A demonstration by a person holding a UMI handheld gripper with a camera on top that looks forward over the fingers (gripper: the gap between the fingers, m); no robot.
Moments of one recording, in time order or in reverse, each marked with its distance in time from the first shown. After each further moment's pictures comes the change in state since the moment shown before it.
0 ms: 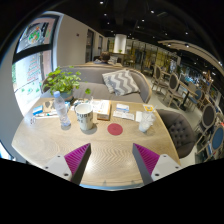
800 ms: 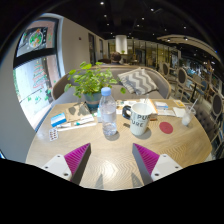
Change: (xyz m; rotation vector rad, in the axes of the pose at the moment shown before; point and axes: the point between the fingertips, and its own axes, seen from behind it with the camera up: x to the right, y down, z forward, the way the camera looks) arm -0.270 -0.017 0.082 0.033 -0.076 0.119
